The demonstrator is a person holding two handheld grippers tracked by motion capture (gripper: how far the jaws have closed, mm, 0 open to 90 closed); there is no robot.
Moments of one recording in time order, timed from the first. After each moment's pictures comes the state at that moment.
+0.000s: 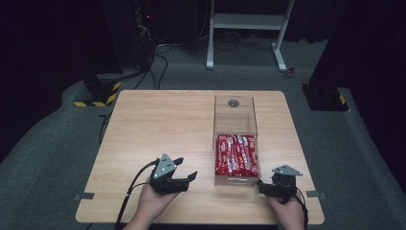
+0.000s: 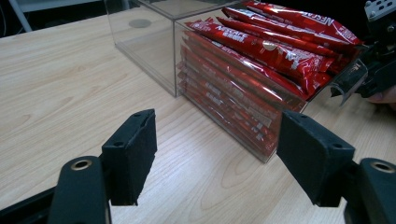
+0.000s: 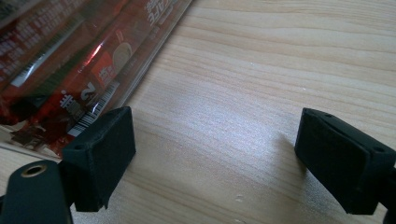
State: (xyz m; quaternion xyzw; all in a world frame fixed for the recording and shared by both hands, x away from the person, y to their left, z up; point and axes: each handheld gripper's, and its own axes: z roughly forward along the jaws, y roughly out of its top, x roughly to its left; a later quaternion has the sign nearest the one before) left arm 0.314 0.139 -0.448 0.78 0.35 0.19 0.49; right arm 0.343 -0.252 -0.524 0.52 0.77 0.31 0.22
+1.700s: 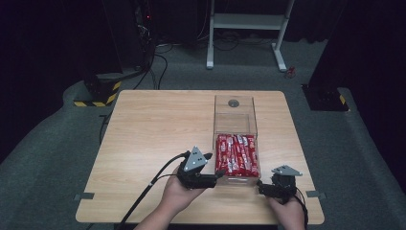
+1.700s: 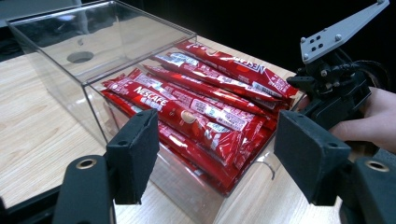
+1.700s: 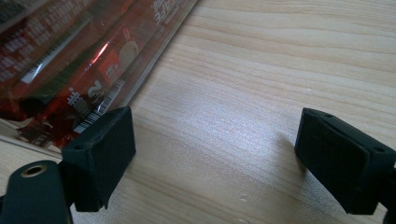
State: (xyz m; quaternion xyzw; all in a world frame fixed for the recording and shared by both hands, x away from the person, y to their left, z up) left arm 0.327 0.065 -0.419 0.80 0.29 0.16 0.50; right arm 0.342 -0.251 -0.524 0.51 0.77 0.31 0.21
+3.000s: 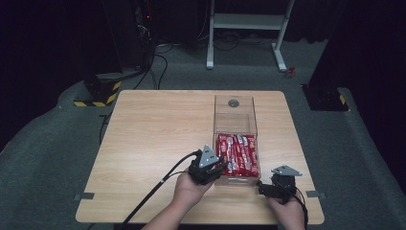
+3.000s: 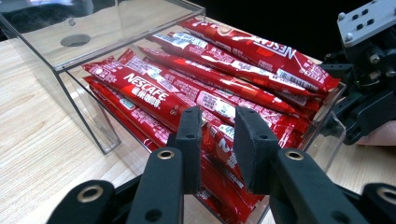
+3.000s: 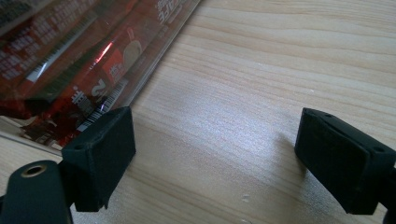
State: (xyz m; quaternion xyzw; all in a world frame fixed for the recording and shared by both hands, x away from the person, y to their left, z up) left arm 0.346 0.039 -0.444 0.81 0.31 0.17 0.47; right arm 0.342 -0.251 -0.524 0.50 0.78 0.31 0.21
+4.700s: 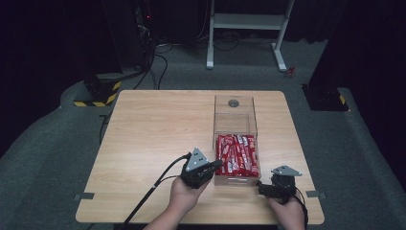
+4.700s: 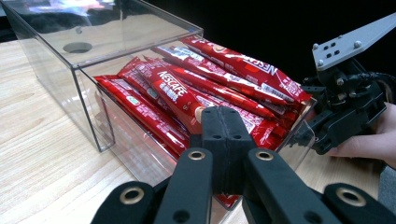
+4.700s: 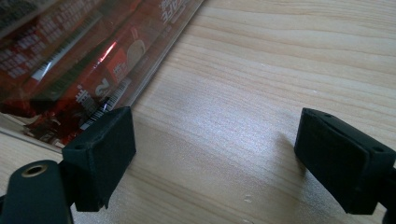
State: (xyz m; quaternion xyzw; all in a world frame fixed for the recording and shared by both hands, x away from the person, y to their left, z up) left arm 0.333 0.061 -0.440 0.77 0.33 0.15 0.53; right arm 0.342 -0.250 -0.524 0.50 0.78 0.32 0.21
